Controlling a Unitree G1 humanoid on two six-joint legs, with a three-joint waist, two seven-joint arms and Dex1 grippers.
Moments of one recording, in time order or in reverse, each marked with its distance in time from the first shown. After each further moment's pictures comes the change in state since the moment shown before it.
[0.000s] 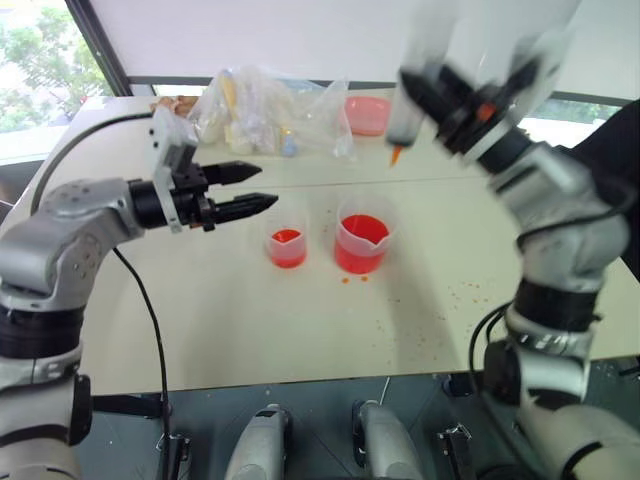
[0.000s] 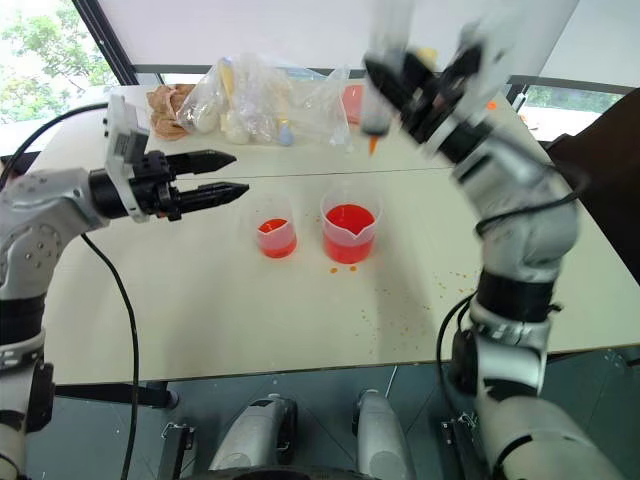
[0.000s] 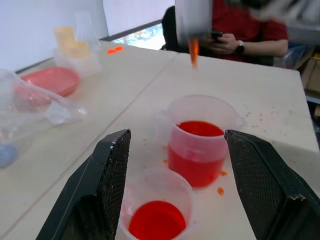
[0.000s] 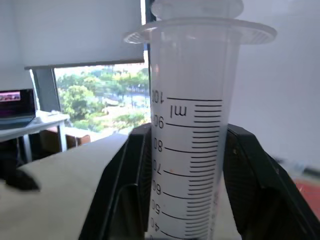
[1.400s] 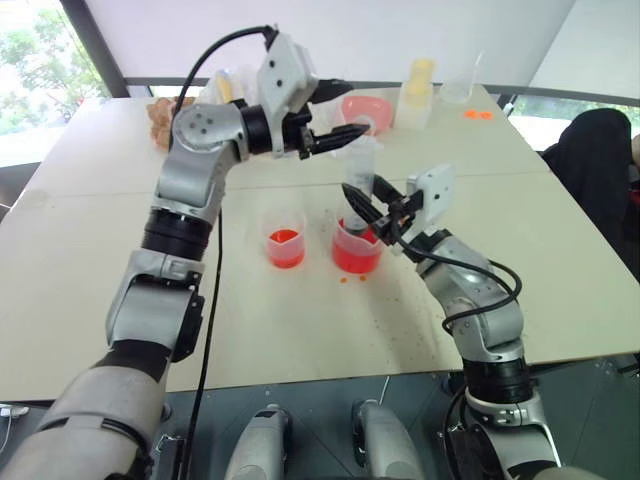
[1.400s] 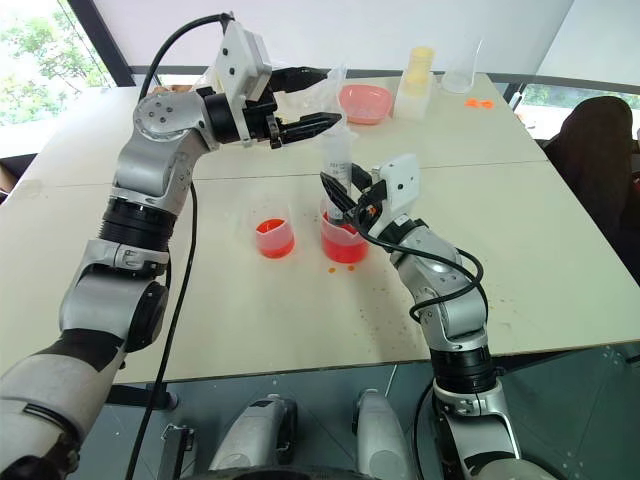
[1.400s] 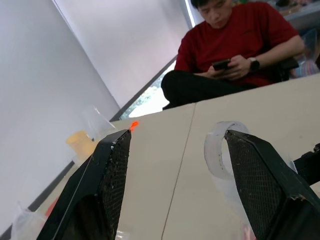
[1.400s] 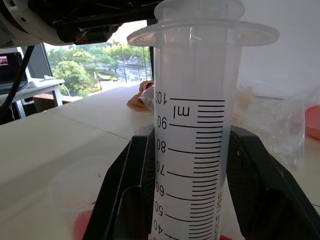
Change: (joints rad) left arm -0.433 -0.445 -0.194 0.618 0.494 -0.658 -0.054; right arm 0.247 0.101 0.215 -0.005 -0.165 -0.214 -0.093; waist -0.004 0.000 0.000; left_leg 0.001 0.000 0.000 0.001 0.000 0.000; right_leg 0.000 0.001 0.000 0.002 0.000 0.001
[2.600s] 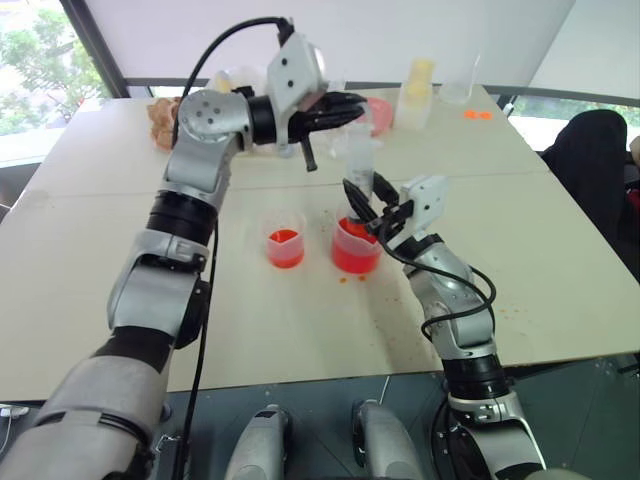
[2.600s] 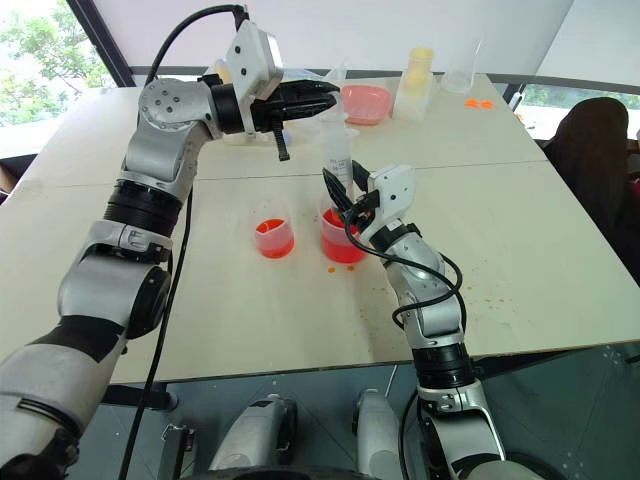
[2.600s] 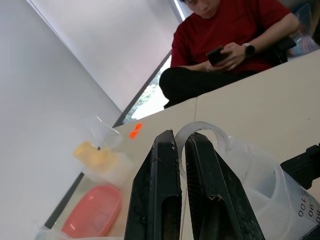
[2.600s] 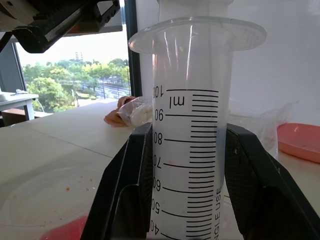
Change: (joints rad) left arm -0.104 -0.007 -0.011 0.181 0.046 -0.165 -0.048; right arm 0.006 0.068 0.034 0.184 -0.115 -0.302 -0.006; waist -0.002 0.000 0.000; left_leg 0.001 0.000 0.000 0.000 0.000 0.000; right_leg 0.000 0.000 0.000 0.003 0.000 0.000
